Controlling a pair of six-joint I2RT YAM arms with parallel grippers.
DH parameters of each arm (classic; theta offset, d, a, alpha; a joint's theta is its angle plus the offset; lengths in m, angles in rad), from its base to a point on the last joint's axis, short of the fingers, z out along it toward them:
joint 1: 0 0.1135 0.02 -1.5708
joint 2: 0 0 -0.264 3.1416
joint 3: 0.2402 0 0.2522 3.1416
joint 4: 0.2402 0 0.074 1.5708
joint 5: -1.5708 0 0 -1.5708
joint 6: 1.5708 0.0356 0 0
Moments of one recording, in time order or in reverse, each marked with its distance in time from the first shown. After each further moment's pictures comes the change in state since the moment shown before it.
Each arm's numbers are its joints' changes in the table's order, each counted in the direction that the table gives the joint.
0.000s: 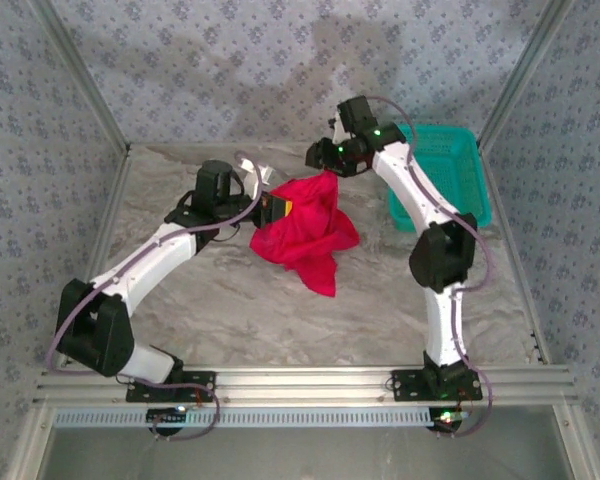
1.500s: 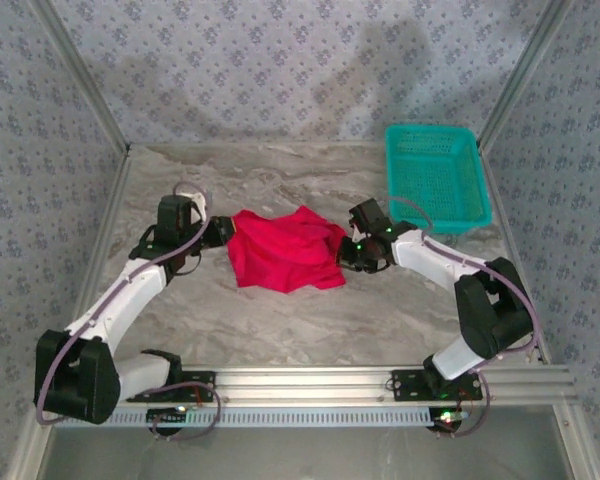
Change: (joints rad) left arm 0.183 -0.247 -0.305 0.163 0.432 -0.156; right arm 0.113 -0.597 -1.260 -0.444 -0.050 0.156
